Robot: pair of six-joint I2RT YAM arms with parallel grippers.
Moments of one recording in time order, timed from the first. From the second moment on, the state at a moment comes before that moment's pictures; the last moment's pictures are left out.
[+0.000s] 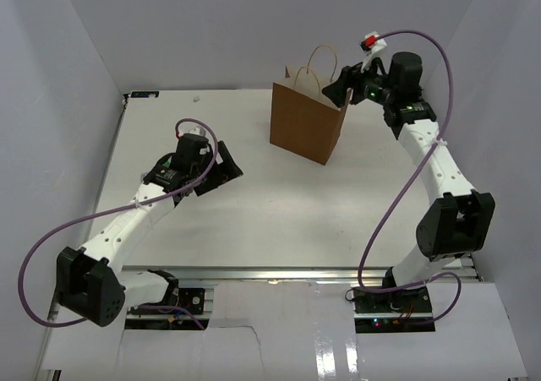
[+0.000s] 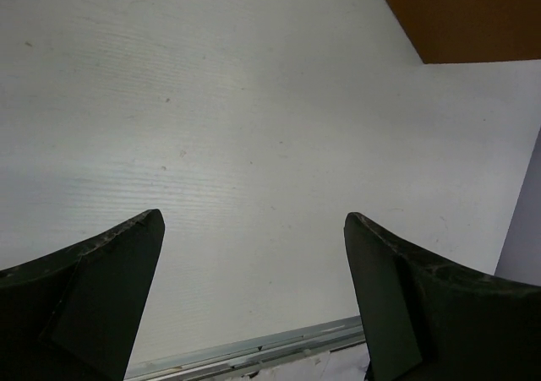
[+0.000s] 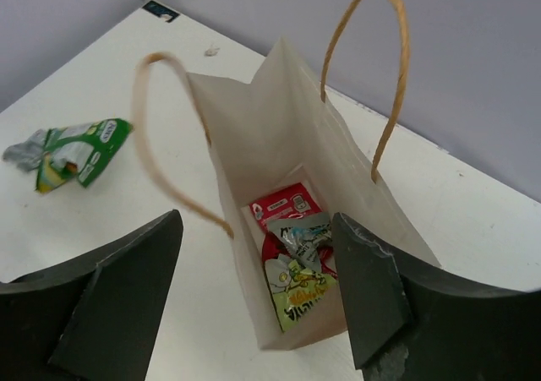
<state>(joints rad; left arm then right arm) -0.45 1.19 0.98 -0.52 -0.01 -0.76 0.19 1.63 1.56 -0.12 -0.54 0.02</state>
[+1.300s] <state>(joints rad) -0.19 1.91 1.36 -0.50 -0.33 0.07 -0.05 1.08 0.92 -0.60 -1.13 -0.57</state>
